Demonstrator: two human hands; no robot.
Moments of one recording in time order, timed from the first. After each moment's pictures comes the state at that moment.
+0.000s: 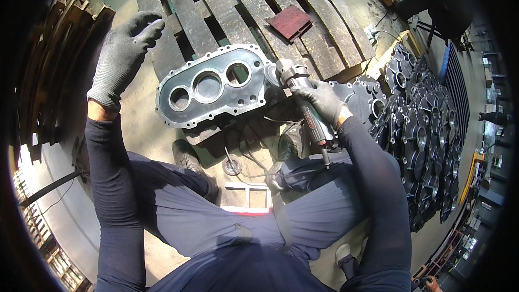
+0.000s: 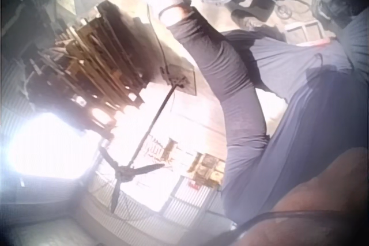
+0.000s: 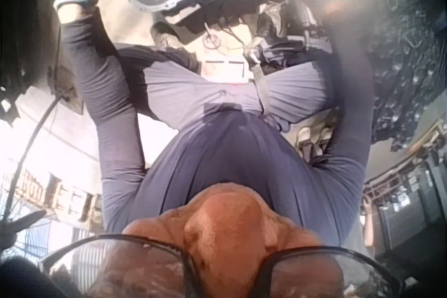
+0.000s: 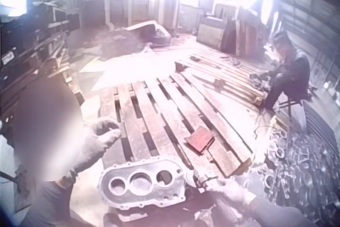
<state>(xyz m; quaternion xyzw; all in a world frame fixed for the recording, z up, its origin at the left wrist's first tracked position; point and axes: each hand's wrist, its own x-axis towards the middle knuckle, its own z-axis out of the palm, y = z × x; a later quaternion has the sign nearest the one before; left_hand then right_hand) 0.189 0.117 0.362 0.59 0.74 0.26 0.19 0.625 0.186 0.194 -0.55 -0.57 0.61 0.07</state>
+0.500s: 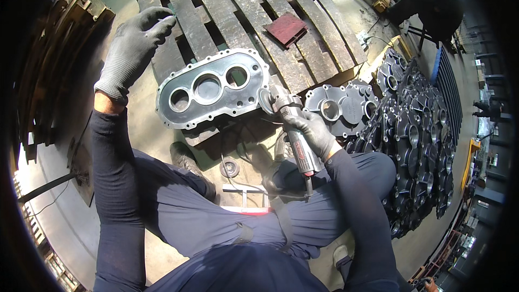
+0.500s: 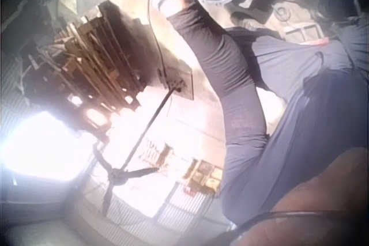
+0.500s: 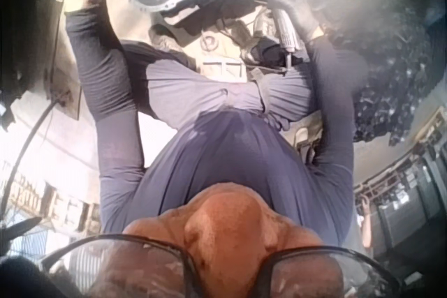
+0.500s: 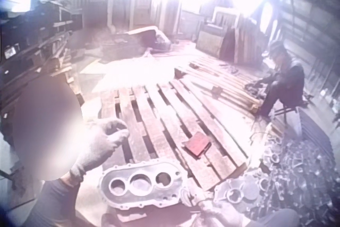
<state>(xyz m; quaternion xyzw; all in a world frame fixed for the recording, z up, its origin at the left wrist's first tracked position) 0.188 0.116 0.368 0.61 0.73 0.27 0.16 0.619 0.097 0.206 -0.54 -0.42 0.72 0.14</state>
